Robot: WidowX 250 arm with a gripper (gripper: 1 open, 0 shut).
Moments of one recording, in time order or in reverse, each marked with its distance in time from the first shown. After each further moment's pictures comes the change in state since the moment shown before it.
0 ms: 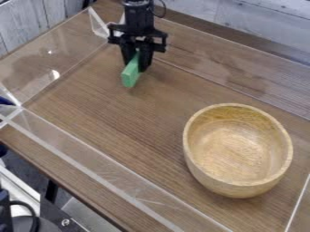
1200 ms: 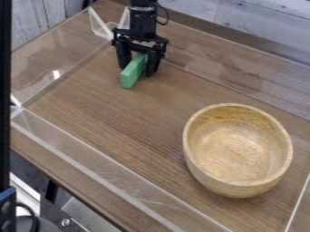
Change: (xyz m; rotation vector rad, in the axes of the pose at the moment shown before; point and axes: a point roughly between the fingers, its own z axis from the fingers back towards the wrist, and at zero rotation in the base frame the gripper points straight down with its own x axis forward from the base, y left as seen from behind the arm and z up) arm 0.014 0.006 -0.012 0.017 0.108 -0.036
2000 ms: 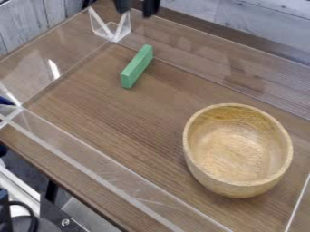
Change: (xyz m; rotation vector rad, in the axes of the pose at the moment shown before) arm -0.018 0.013 0.108 -0.081 -0.115 -0.052
